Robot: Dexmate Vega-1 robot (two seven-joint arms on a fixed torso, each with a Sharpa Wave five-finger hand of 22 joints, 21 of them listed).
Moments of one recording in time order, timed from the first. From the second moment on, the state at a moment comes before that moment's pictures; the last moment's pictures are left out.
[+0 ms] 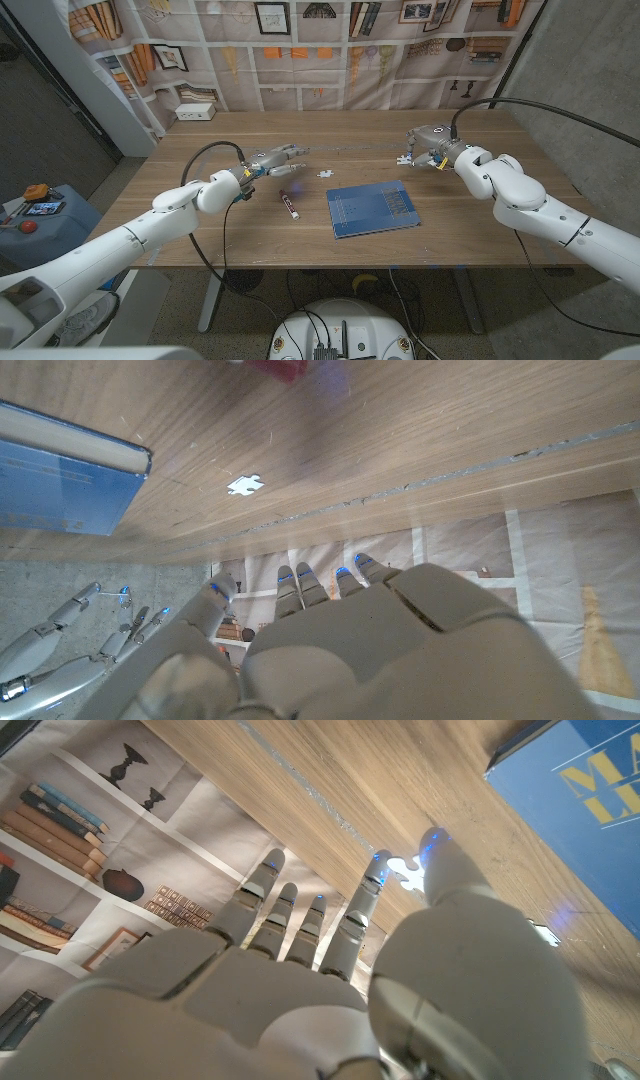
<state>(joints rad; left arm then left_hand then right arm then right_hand) 0.75 0.89 0.64 -1.66 0.47 -0.09 0.01 0.01 0.07 0.69 0.13 0.18 0.05 -0.14 0.17 0.17 0.01 -0.18 0.17 0.17 -0.16 -0.04 0.17 0.17 -0.17 -0.03 0.17 0.17 -0.79 -0.97 -0.60 -1.95 -0.89 -0.34 0.23 0.90 -0.15 0.47 -0.16 0.27 0.83 -0.23 0.60 0.23 0.26 -0.13 0.22 0.20 0.19 -0.04 0.29 0.27 0.48 -0.02 0.19 0.16</state>
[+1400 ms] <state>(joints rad) 0.66 0.82 0.76 -1.58 0.64 -0.10 -0.06 -0.01 0.07 0.64 0.19 0.18 0.05 -0.12 0.18 0.17 0.01 -0.15 0.18 0.17 -0.16 -0.04 0.18 0.18 -0.17 -0.03 0.18 0.17 -0.65 -0.88 -0.68 -1.85 -0.89 -0.30 0.27 0.89 -0.14 0.46 -0.16 0.27 0.83 -0.23 0.60 0.23 0.27 -0.13 0.22 0.20 0.19 -0.04 0.29 0.28 0.47 -0.01 0.18 0.16</state>
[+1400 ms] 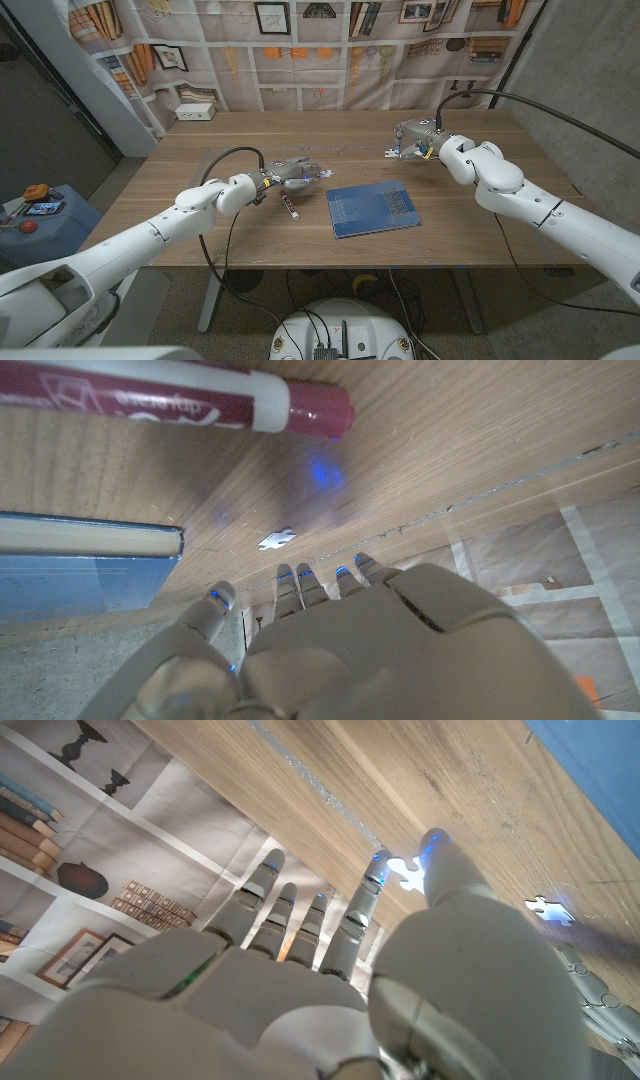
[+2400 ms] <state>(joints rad) 0.61 0.80 0.80 -1.54 0.64 -0.11 -0.13 -0.01 0.07 0.62 0.19 0.18 0.06 -0.09 0.18 0.17 0.03 -0.15 0.19 0.17 -0.16 -0.04 0.19 0.18 -0.17 -0.03 0.18 0.17 -0.58 -0.81 -0.75 -1.78 -0.91 -0.30 0.29 0.89 -0.14 0.46 -0.15 0.27 0.83 -0.23 0.59 0.22 0.28 -0.12 0.22 0.20 0.19 -0.04 0.29 0.28 0.46 0.00 0.18 0.16</state>
